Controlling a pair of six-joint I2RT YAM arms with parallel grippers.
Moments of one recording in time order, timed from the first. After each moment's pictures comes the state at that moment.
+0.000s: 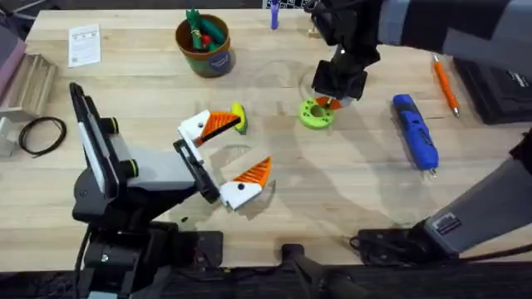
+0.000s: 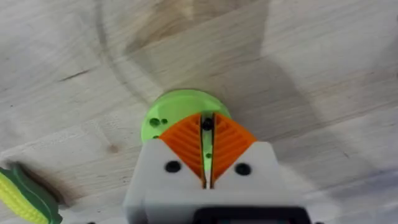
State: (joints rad) left arm -0.08 0.01 0.02 -0.09 0.90 0.00; right arm 0.42 1.87 1.37 -0.97 0.10 0.81
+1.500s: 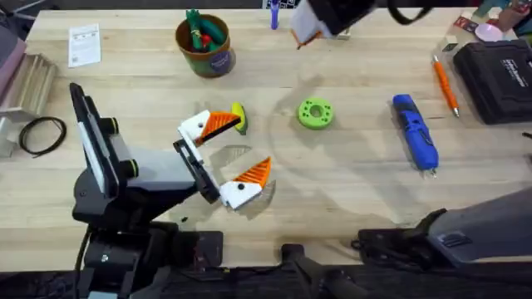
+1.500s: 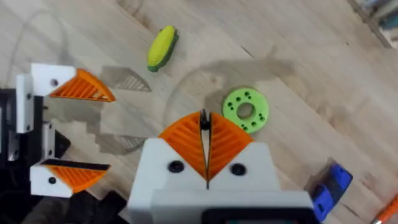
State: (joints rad) left arm -0.08 0.01 0.02 -0.09 0.90 0.00; right arm 0.64 1.70 2.04 -1.45 -0.02 -0.02
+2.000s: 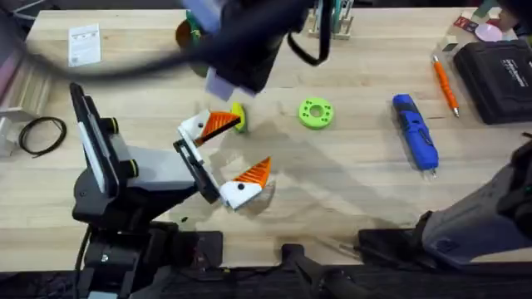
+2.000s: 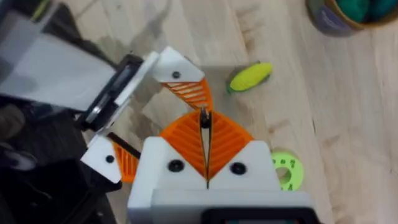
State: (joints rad) left arm -0.08 0.01 0.02 -0.09 0.90 0.00; right arm 0.93 1.85 2.16 -1.42 -0.11 -0.28
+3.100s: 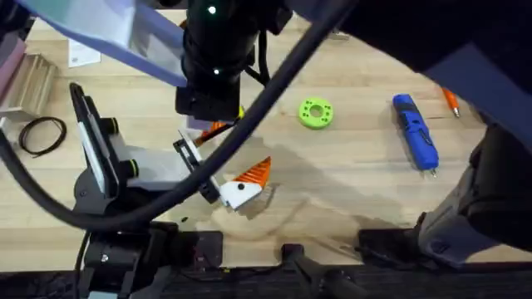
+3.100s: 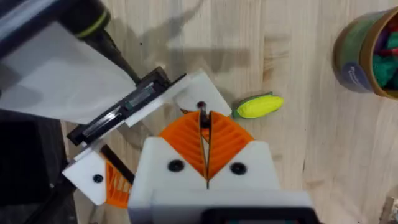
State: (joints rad) left arm -0.08 0.01 0.02 -0.09 0.90 0.00; right arm 1.02 1.96 2.16 -1.38 -0.12 -0.51
